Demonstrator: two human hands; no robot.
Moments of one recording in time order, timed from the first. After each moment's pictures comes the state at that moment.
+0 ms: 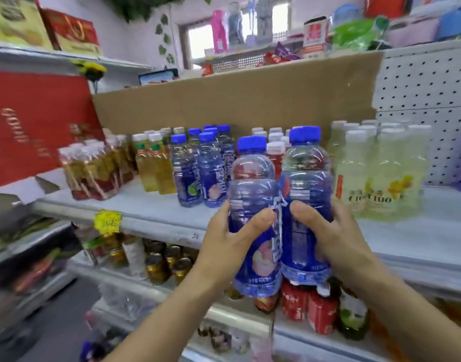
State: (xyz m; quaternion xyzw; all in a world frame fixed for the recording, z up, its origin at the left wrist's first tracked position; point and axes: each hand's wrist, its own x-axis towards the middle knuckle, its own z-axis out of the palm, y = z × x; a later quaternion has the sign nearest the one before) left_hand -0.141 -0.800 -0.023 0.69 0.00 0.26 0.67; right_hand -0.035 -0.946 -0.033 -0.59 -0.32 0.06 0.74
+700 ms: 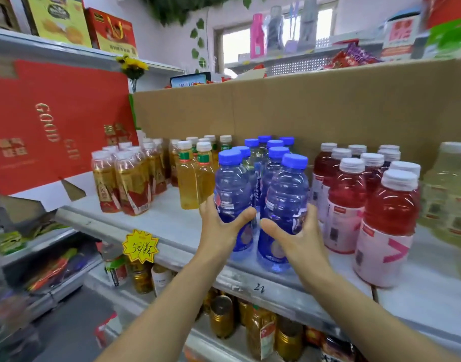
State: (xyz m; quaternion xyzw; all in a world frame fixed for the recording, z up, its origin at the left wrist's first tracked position) left_hand -0.055 -0.559 -0.050 0.71 0.13 0.42 0.56; right_hand 0.023 -0.700 -0.063 -0.63 -0.29 0.01 0.72
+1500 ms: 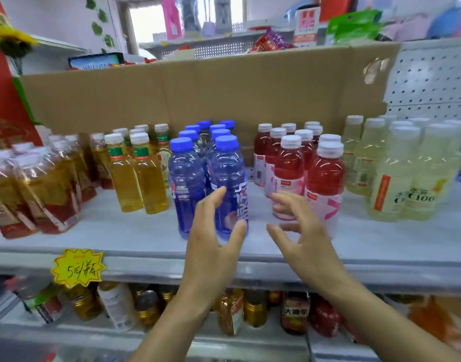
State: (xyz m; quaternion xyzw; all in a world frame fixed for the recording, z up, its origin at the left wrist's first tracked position) left_hand -0.091 -0.613 -0.056 0.81 -0.02 0.38 0.45; right_hand -0.019 -0.774 -0.065 -0.76 -0.33 -0.18 0.53
